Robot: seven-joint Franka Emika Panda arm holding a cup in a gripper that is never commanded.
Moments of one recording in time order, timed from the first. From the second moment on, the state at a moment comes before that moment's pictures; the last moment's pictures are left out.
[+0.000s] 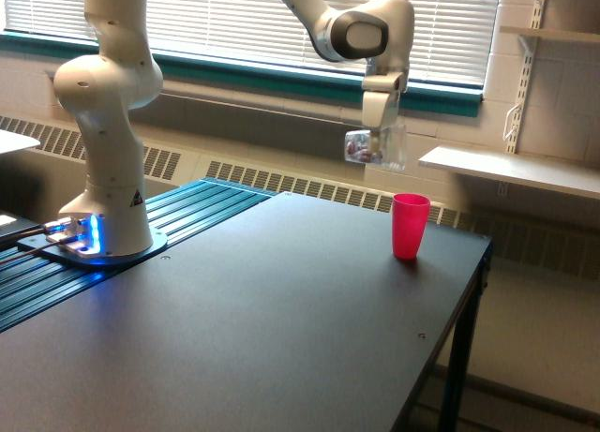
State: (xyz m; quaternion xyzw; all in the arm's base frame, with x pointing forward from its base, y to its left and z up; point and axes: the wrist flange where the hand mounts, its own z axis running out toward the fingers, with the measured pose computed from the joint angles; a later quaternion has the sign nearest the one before) arm 0.451 0.297 0.342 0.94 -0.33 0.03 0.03
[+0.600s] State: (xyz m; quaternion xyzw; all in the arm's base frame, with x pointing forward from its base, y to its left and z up) arm 0.460 0.296 0.328 0.93 -0.38 0.02 0.04
